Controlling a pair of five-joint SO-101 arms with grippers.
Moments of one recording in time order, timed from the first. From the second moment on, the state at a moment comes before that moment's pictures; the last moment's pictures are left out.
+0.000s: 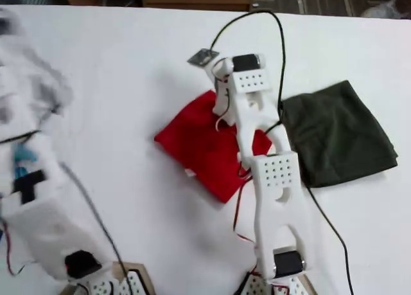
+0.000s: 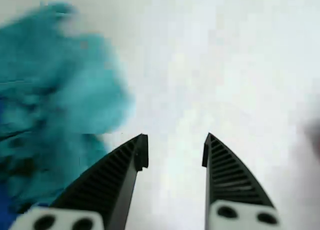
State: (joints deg) left arm -28.8 23.4 -33.5 100.6 -5.8; right arm -14.6 60.3 -63.5 100.0 37.8
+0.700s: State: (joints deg) left arm 6.9 28.4 -22.3 96.1 14.4; right arm -11.4 60.3 -65.1 100.0 37.8
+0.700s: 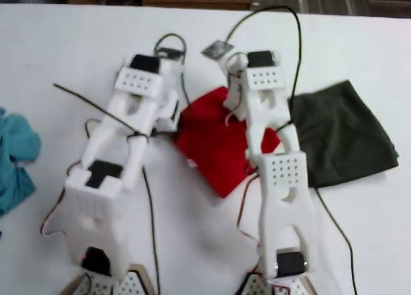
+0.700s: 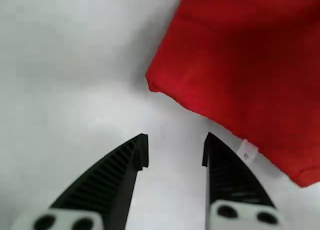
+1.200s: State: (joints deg) left arm 7.1 43.4 -27.0 92.4 37.5; right arm -11.4 60.3 -65.1 100.0 37.8
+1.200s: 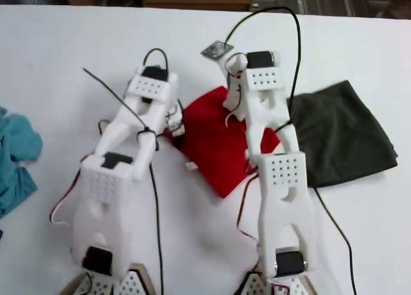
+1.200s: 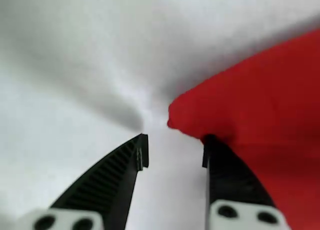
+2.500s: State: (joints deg) left arm 9.4 52.2 -42.9 95.4 47.3; right arm -11.3 60.3 -65.1 100.0 37.8
